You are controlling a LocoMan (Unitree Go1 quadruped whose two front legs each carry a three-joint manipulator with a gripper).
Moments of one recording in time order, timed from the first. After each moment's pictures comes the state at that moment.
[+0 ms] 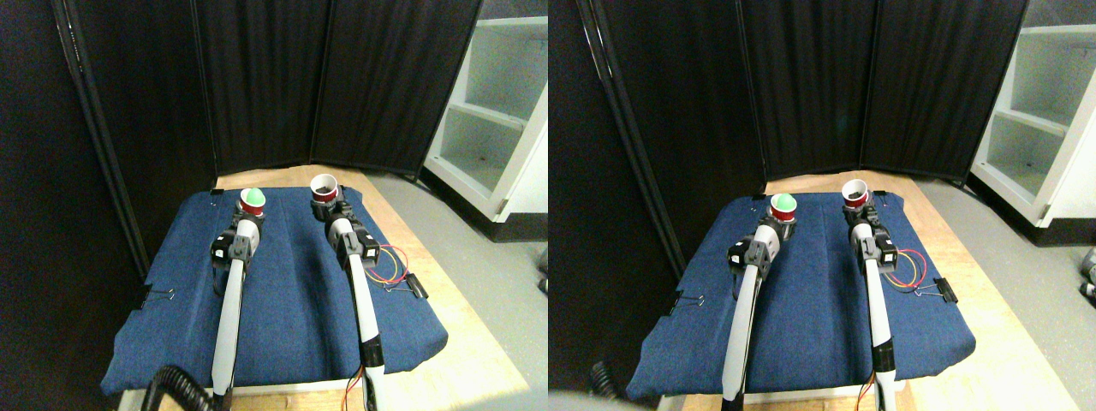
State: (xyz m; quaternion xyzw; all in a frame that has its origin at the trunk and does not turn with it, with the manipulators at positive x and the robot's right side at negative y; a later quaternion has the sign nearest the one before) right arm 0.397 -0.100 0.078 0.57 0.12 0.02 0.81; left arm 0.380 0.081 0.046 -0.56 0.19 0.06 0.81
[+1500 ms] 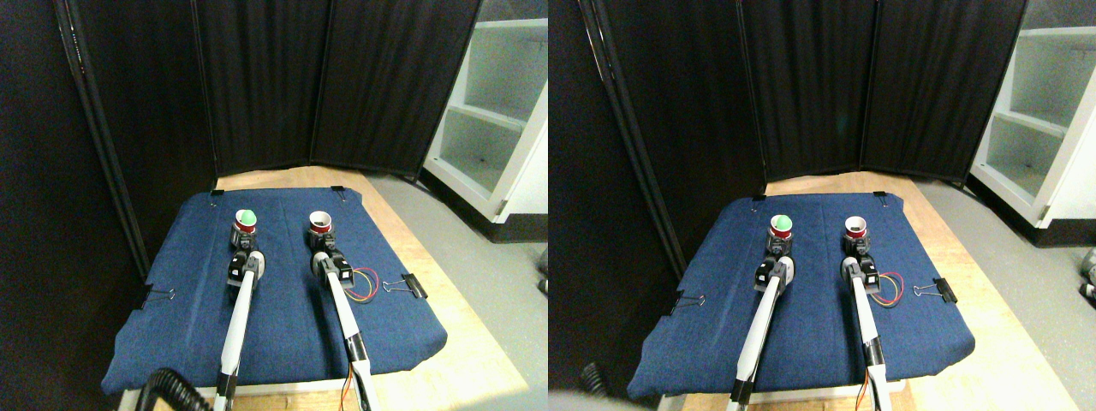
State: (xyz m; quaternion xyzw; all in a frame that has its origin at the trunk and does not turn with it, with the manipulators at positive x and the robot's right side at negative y) right arm 0.424 -0.108 -0.023 0.64 0.11 -0.12 0.75; left arm 0.423 0.103 -0.036 -0.57 0.09 0.17 0.80
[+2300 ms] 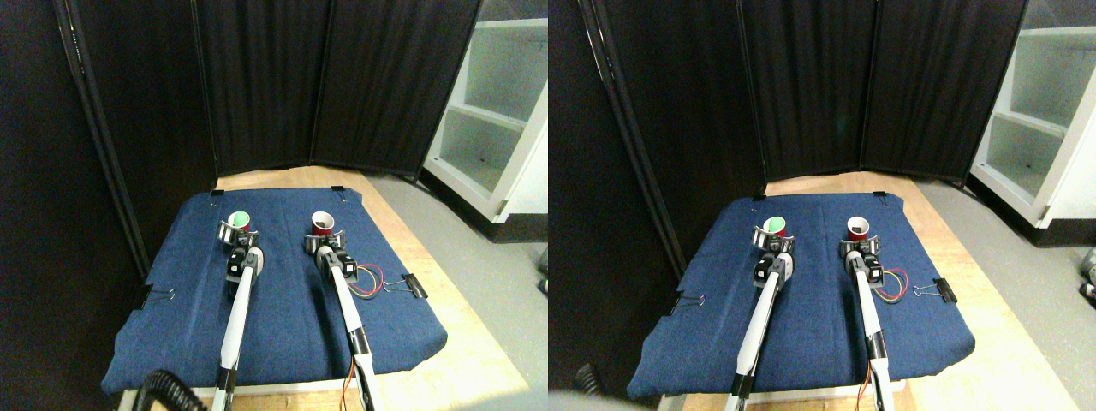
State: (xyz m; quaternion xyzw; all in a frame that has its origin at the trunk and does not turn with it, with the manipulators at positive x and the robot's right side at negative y) right arm 0.422 -0.115 -0.029 0.65 0.16 -0.15 0.73; left arm 0.424 0.115 -0.033 -0.53 0.07 0.21 0.82
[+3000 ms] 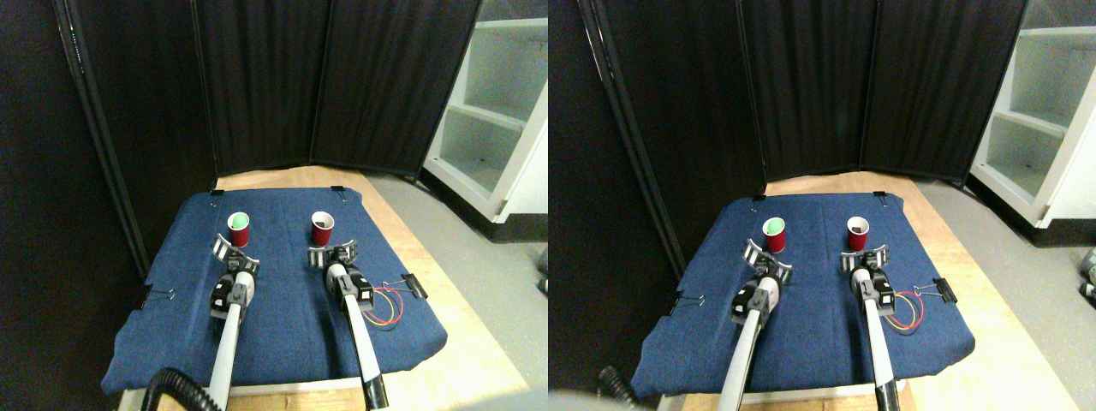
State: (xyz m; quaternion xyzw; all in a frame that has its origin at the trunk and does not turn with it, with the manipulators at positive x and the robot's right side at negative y) right arm 0.368 -0.117 -0.012 0.66 0.17 -0.09 0.73; left arm 0.351 0.116 -0.021 -0.45 0.17 0.10 0.87
